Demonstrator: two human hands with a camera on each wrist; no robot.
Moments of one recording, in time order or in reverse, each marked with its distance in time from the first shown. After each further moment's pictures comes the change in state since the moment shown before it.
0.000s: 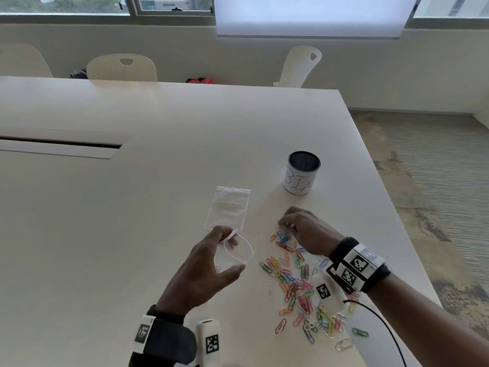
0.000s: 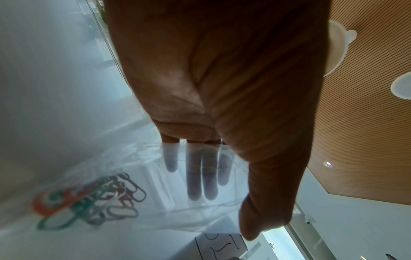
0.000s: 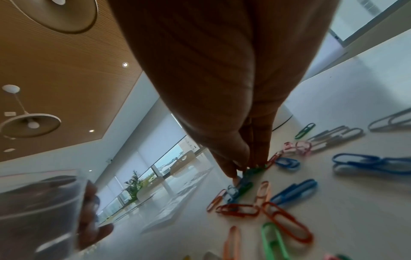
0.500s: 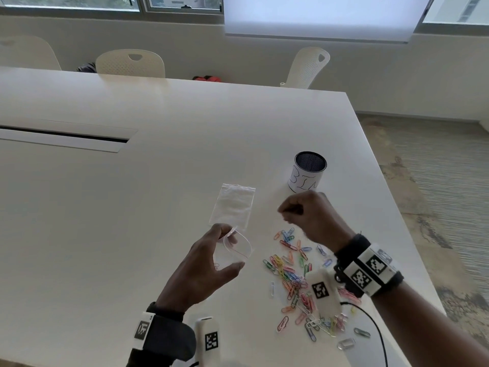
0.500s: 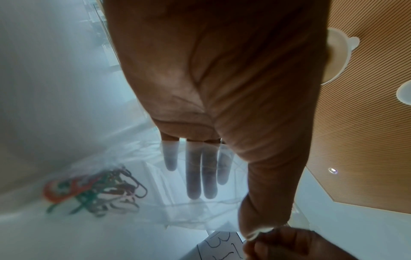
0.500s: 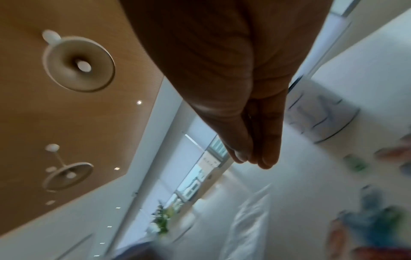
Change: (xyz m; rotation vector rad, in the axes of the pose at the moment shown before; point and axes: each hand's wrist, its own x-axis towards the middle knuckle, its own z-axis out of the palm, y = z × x) left_hand -0.007 -0.006 -0.004 -0.002 0.033 -0.029; right_hand -0.014 -0.050 -0.035 0.334 0.294 0.007
